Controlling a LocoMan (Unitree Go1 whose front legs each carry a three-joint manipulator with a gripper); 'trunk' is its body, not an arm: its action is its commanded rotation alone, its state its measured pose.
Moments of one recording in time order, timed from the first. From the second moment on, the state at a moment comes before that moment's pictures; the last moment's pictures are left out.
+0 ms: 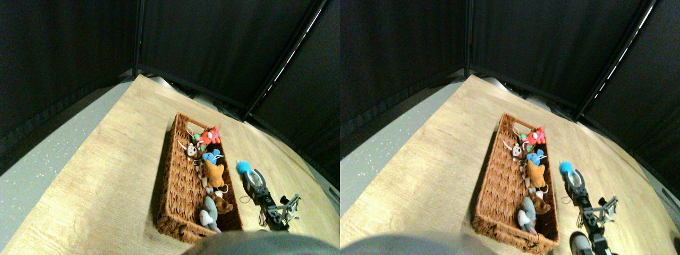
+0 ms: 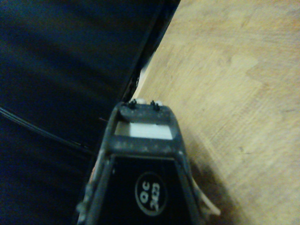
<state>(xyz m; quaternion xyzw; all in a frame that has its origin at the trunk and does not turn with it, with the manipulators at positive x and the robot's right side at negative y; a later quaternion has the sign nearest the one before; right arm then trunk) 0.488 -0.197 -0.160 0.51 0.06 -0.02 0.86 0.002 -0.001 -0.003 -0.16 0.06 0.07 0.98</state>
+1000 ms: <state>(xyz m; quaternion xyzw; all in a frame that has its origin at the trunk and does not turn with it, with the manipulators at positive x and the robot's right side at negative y) 0.501 -0.104 -0.075 0.47 0.10 0.08 0.87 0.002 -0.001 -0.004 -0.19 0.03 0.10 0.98</state>
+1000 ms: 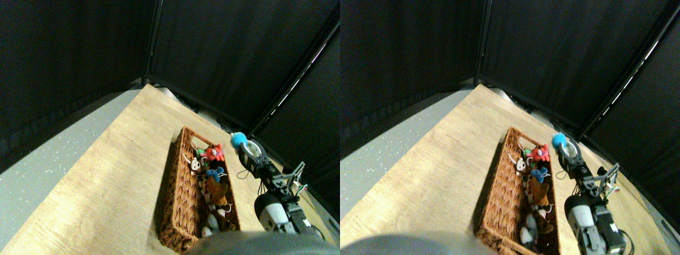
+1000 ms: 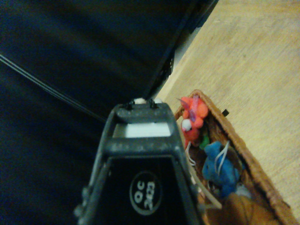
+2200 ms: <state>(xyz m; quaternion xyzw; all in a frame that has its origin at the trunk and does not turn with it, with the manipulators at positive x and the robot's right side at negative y) 0.510 -0.150 -0.093 0.43 0.07 0.00 0.90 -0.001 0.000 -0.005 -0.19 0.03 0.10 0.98</state>
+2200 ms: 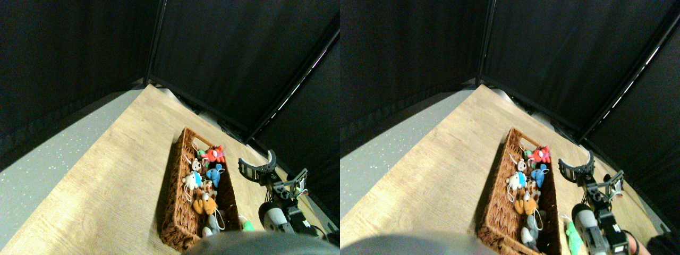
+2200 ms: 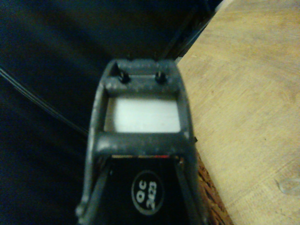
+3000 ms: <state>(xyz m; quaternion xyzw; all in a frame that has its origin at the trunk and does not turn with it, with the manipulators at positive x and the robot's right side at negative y) 0.443 -0.244 -0.143 0.52 0.01 -0.10 0.85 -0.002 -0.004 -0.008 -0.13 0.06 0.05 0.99</state>
